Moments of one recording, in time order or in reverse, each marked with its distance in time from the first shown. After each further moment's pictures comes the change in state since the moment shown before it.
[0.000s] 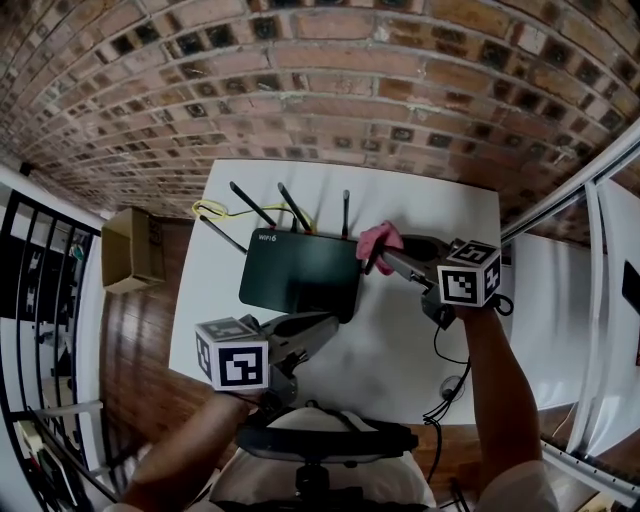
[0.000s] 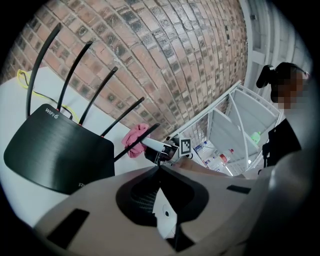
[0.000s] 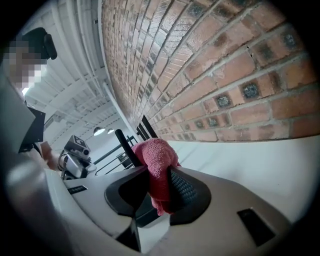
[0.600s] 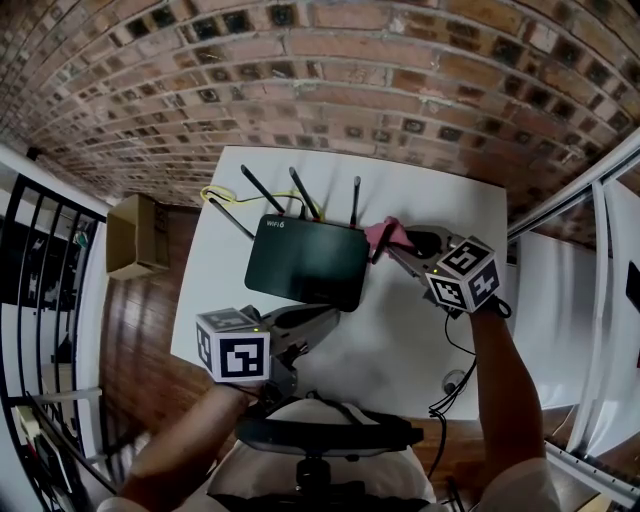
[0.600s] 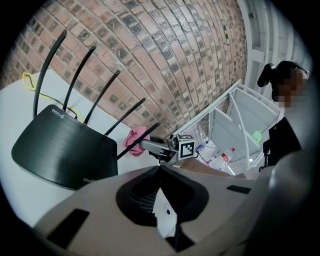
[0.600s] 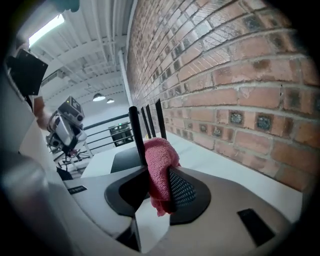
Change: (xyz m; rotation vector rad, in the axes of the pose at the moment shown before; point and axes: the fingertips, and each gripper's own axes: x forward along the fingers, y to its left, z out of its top) left arm -0.013 -0.001 -0.012 -0.013 -0.008 0.015; right arm 0.005 0.002 -0.020 -0.336 0.169 -0.136
